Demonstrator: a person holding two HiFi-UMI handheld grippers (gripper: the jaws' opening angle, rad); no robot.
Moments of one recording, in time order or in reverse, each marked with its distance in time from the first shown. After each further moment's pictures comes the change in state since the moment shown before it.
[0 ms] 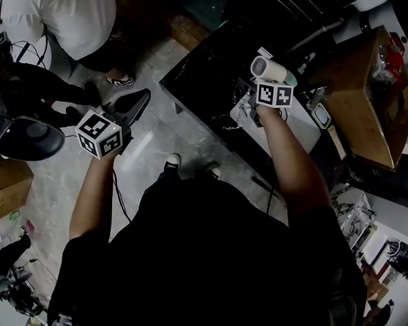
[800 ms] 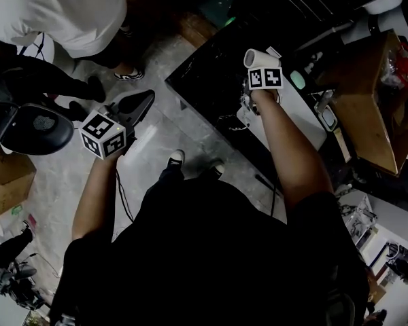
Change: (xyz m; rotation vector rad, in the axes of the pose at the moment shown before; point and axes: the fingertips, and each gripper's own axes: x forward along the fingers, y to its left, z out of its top) left arm 0.002 0.014 -0.016 -0.034 0.034 0.003; right arm 0.071 -0.025 -0.021 0.001 0.247 -0.108
